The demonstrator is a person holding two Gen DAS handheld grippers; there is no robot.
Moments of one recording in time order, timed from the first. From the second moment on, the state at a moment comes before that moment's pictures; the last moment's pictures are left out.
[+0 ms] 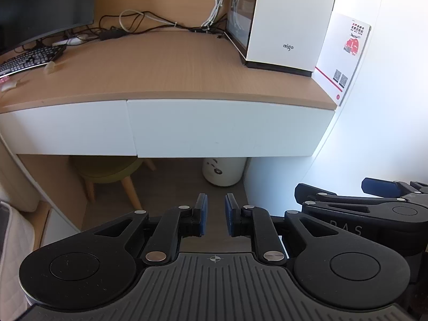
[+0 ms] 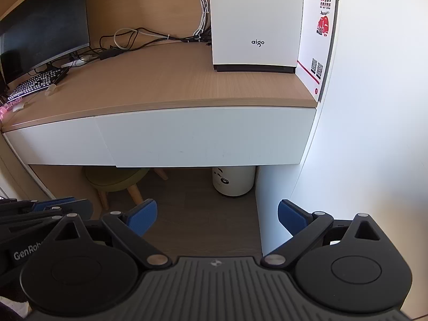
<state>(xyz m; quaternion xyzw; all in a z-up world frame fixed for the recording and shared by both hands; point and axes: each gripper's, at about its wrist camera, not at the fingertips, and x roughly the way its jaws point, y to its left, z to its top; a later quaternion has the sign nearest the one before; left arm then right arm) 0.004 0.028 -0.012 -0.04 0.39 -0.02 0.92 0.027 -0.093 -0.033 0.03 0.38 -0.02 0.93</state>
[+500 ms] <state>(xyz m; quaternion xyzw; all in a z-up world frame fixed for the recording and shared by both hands) 0.014 0.038 -0.014 -0.05 0.39 -0.02 0.92 0.037 -0.091 -0.036 0.03 0.38 -0.03 0.92</state>
